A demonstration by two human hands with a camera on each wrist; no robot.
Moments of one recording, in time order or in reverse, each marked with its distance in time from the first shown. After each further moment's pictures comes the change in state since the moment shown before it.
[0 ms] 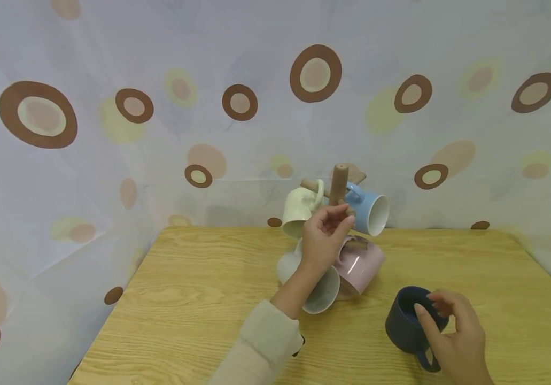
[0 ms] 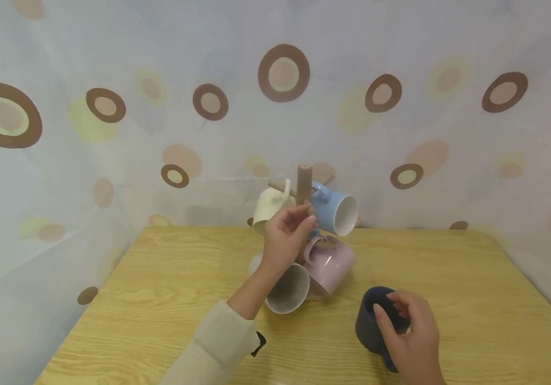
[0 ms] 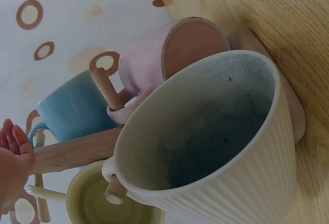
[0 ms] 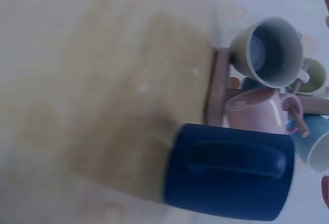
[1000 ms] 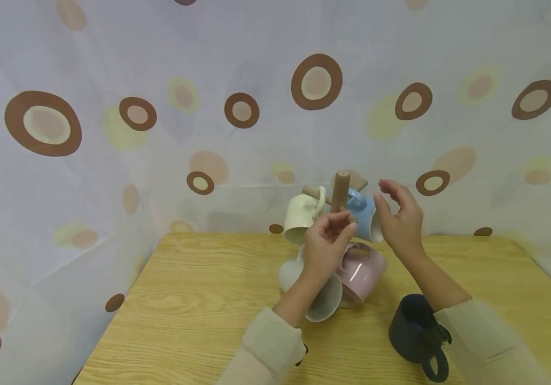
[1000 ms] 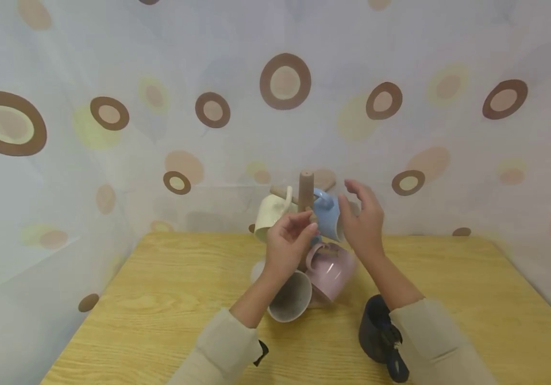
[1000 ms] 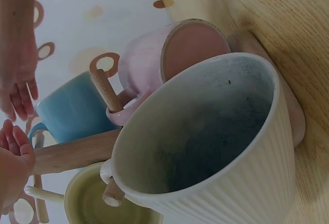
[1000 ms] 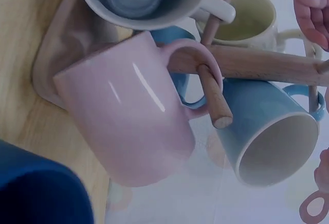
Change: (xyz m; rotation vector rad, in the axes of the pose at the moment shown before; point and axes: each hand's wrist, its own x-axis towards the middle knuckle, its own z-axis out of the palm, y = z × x) left_hand 0.000 -0.003 0.000 0.013 0.012 -0.006; right_hand 0.152 -0.001 0.095 0.108 -0.029 0.148
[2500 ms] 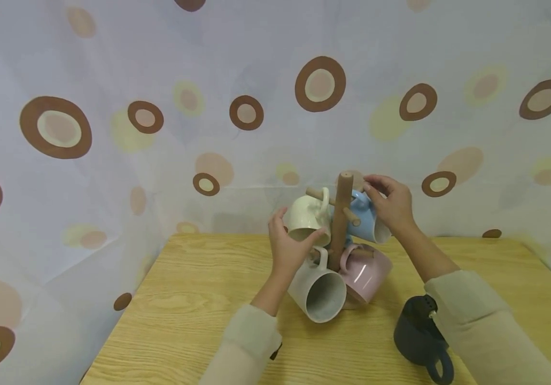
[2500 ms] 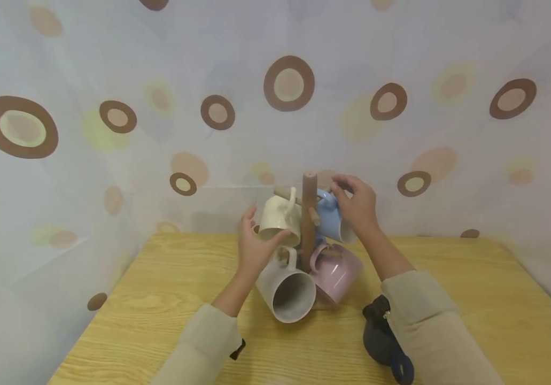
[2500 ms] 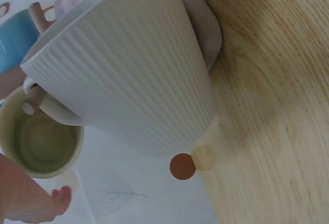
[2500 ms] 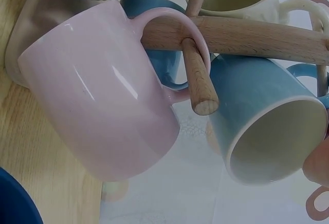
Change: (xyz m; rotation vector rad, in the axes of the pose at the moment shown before) left_hand 0.004 -0.028 -0.061 0.452 0.245 -0.064; right_hand 0.035 0.011 0.013 -0.035 -0.235 0.132
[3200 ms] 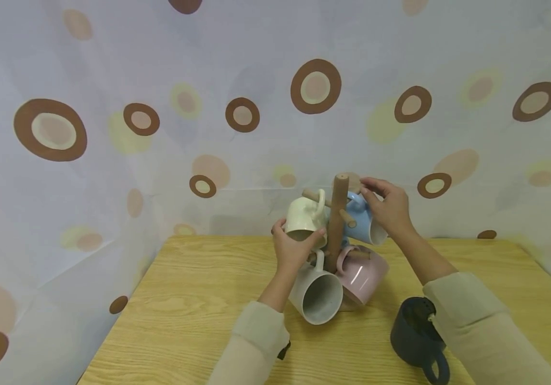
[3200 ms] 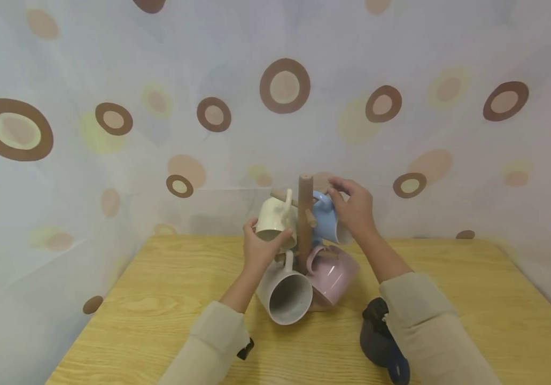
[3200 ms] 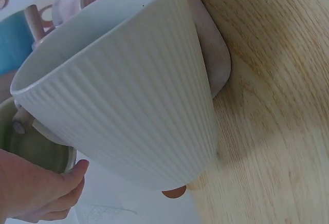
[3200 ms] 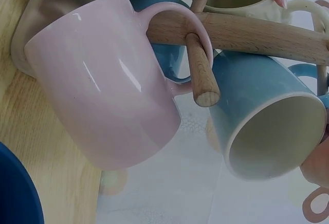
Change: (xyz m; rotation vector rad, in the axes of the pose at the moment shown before) left_hand 0.004 -0.009 0.011 -0.074 -0.008 -0.354; right_hand -0.001 -0.004 0.007 -0.017 -0.010 -0.025
